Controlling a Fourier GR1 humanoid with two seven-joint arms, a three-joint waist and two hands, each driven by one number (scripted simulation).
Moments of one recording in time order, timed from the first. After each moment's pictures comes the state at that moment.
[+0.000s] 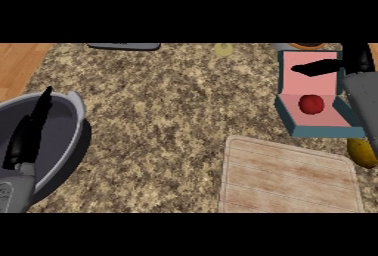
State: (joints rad) left arm -0.18 0.33 0.17 -1.33 -0.27 0.06 0.07; right arm -1.05 -0.46 -0.44 -0.25 0.63 -0.22 -0.27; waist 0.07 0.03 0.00
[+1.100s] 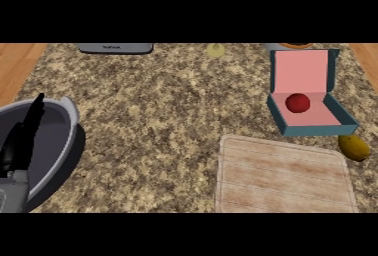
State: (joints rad) left arm -0.14 0.34 0.20 -1.32 -0.26 0.06 0.05; right arm -0.85 -0.82 -0.72 -0.22 0.33 0.04 -0.52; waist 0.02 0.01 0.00
